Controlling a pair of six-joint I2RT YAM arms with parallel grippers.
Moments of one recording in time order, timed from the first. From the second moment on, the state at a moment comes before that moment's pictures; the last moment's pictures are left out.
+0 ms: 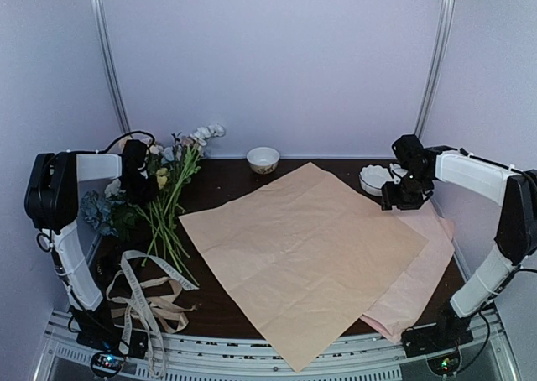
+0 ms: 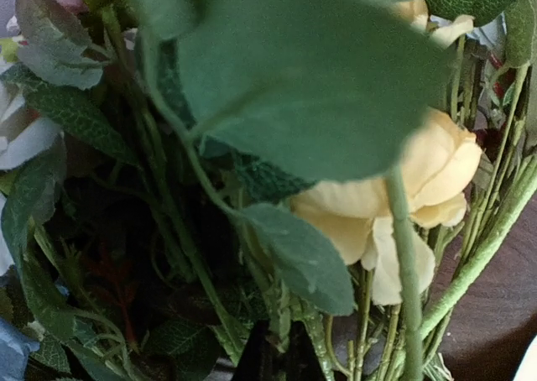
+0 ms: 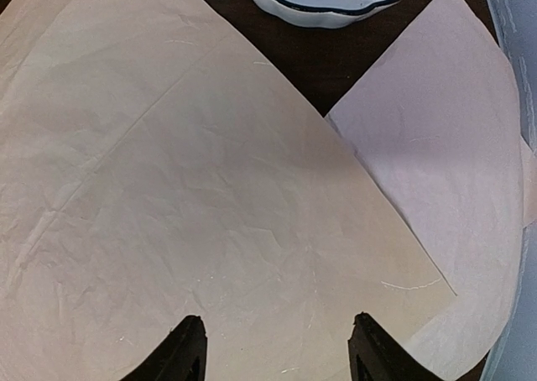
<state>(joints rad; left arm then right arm) -0.05 1.90 1.31 -0.45 -0.10 -0.34 0.22 1.57 1.20 -0.79 0.09 0.24</state>
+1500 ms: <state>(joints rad) -0.78 1.44 1.11 0.60 0.45 -0.43 0.81 1.61 1.39 0.13 -0.55 0.42</state>
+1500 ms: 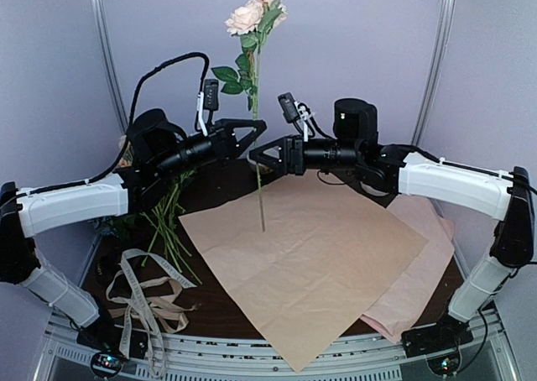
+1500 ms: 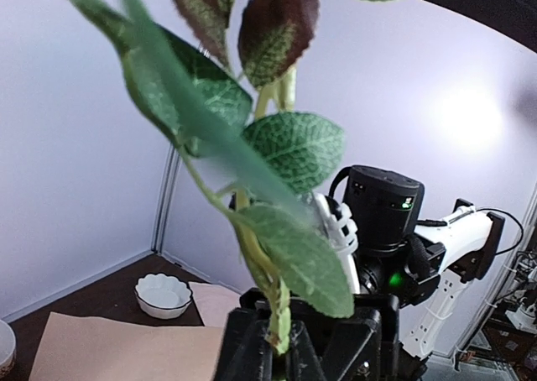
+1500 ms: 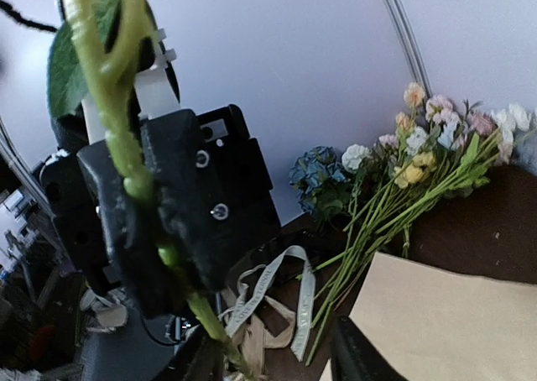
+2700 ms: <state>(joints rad) -0.23 1.50 1.13 -0.37 -0.27 -0.41 0.58 1.89 1.18 -0.22 -0.27 0.75</state>
